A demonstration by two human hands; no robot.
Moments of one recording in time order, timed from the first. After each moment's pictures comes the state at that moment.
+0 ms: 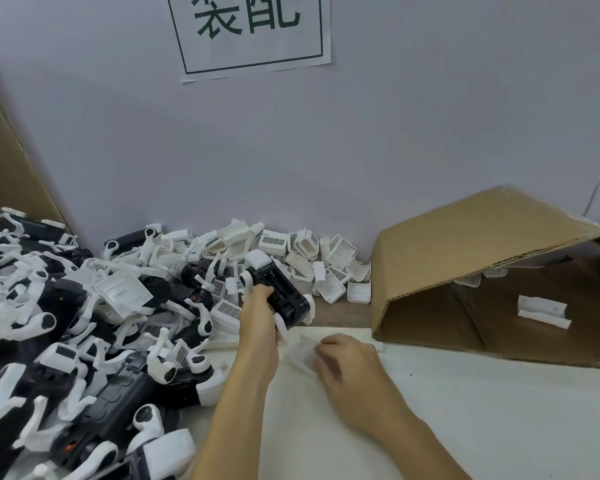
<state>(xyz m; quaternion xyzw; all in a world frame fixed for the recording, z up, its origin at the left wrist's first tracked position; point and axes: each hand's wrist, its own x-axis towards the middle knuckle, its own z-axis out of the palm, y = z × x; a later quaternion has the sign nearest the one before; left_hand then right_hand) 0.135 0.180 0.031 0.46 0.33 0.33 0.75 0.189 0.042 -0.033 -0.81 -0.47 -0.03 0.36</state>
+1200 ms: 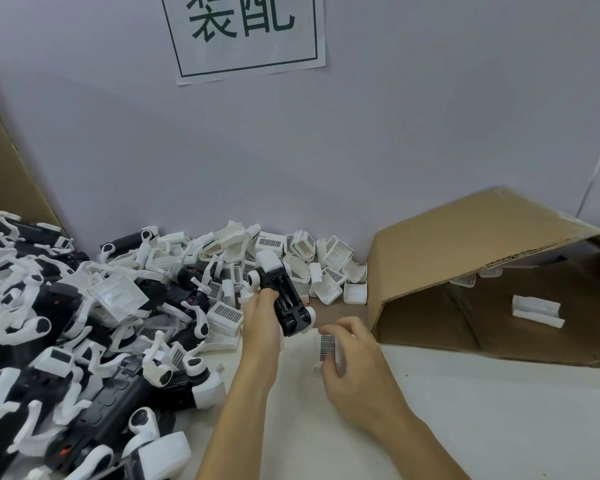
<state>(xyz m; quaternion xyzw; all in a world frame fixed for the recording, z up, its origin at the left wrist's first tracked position) 0.134 0.169 0.027 0.57 0.30 0.34 0.69 0.190 0.036 -0.027 -0.79 -0.43 -0.06 0.44</state>
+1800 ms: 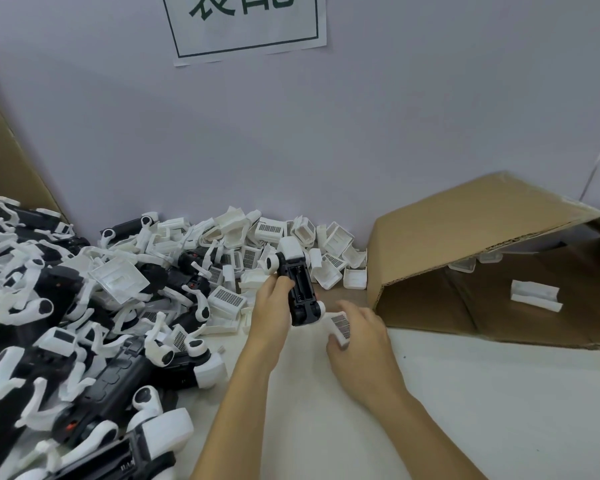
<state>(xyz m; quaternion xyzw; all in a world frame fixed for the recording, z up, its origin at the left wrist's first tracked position) 0.133 0.164 0.021 0.64 0.25 0.31 0.65 0.193 0.038 -0.031 -0.84 -0.33 -0.02 0.43</state>
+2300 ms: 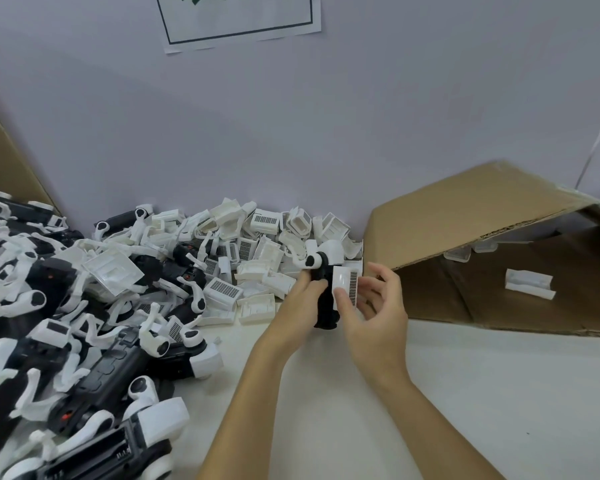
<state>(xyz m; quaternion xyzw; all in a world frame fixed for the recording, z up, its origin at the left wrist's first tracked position) 0.137 0.135 0.029 0.71 0.17 0.16 0.66 0.192 0.037 -0.017 -0.59 -0.24 -0.05 0.77</state>
